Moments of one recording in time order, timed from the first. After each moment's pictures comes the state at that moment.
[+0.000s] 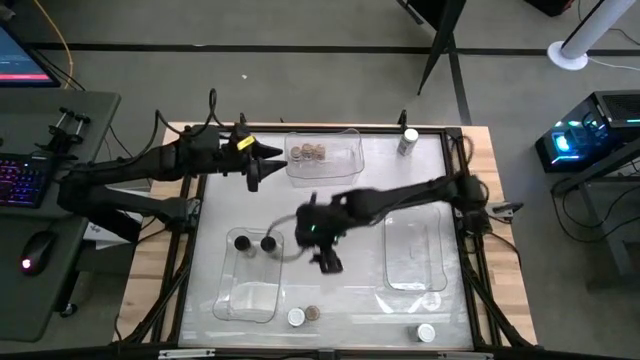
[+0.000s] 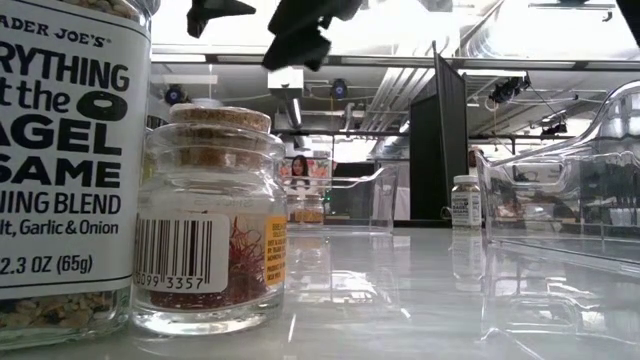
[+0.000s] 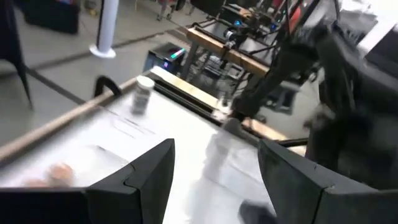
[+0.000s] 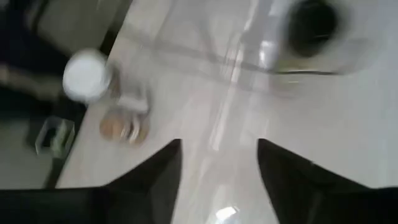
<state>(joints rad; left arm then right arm) 0.19 0.98 0.99 -0.24 -0.04 -0.41 0.16 2.03 1.85 -0.81 -0.26 -0.02</state>
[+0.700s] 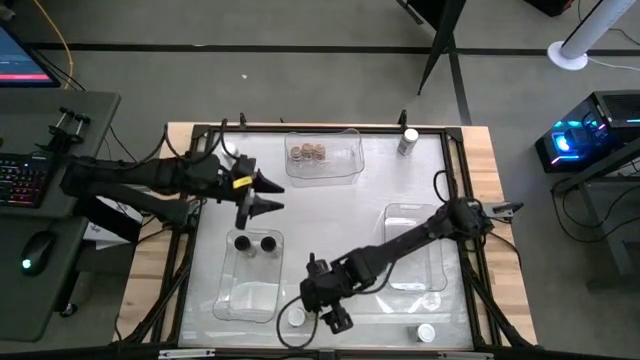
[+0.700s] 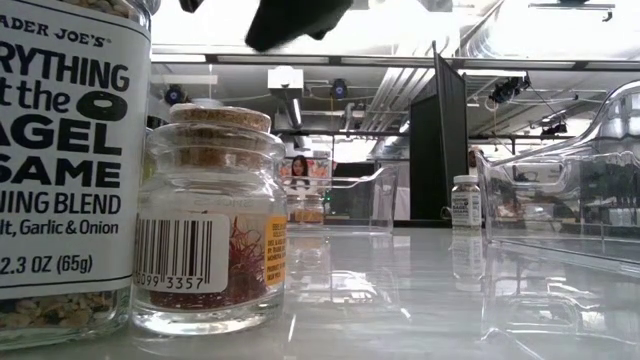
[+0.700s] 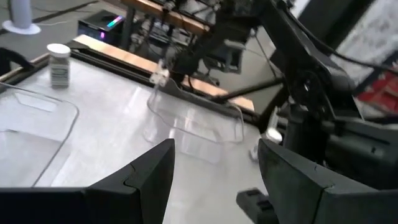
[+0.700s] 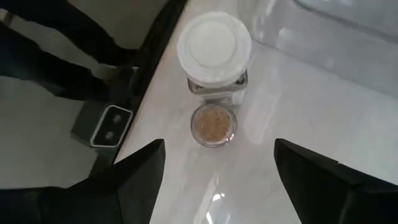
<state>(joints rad) -0.08 0.98 0.99 -0.28 -0.04 -0.39 0.44 2.18 1.95 -0.81 -0.12 0.08</state>
